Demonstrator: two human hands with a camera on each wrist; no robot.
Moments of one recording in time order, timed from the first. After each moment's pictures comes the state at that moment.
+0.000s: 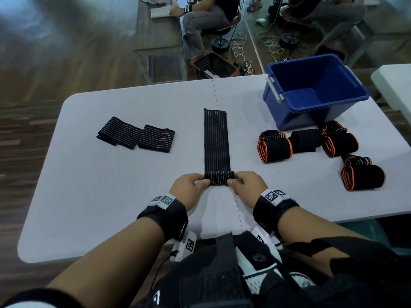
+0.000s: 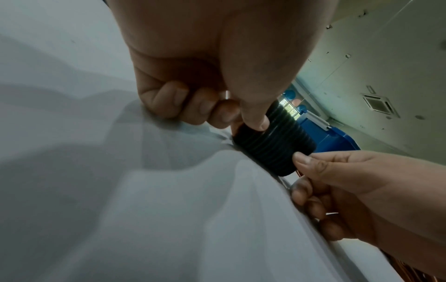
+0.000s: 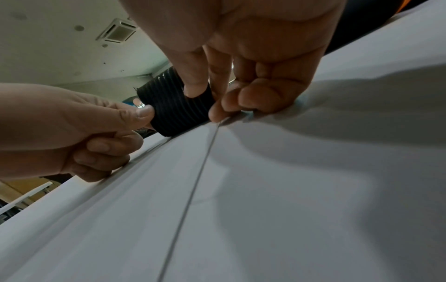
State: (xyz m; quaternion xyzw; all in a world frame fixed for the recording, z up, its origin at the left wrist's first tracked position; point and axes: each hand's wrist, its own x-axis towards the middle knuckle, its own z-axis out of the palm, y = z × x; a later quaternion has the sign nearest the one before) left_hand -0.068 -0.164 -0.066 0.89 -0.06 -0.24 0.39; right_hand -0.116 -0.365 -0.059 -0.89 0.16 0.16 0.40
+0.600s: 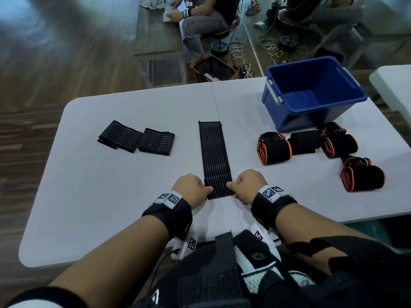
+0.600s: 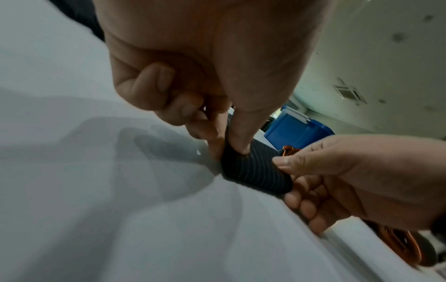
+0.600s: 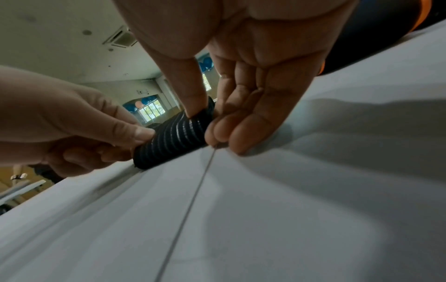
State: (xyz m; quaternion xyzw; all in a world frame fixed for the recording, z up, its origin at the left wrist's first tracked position) left_hand -0.060 -0.177 -0.049 0.94 -0.07 -0.28 0.21; right_hand -0.101 -0.363 -0.052 -0.88 0.23 0.22 0.35
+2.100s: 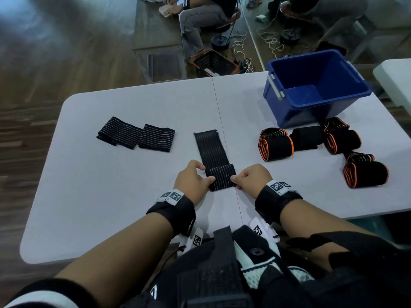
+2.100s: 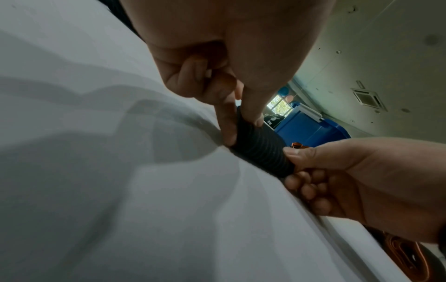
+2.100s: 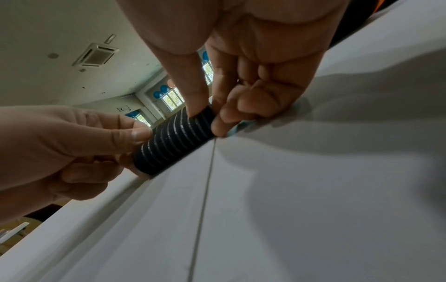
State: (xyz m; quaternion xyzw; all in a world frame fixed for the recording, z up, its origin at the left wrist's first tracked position) left_hand -0.066 -0.180 -0.062 0.89 -0.01 -0.19 0.42; right_hand -0.105 -0.374 -0.050 -0.87 0.24 0.17 0.40
